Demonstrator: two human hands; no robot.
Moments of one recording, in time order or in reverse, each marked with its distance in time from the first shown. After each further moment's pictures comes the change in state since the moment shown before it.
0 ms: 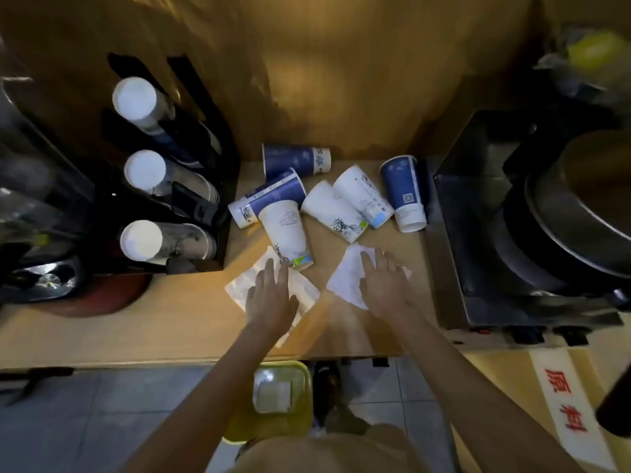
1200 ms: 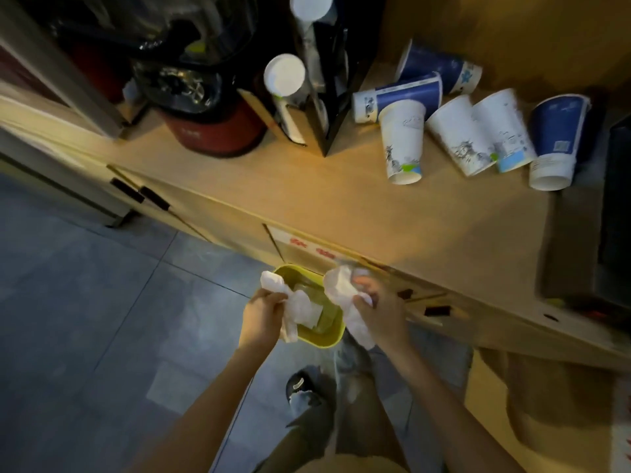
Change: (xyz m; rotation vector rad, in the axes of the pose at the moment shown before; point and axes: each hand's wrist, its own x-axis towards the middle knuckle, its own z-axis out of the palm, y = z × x) left_hand -0.200 -0.103 0.118 -0.562 0.159 -0.534; right_hand -0.143 -0.090 0.117 0.781 -0.090 -0.207
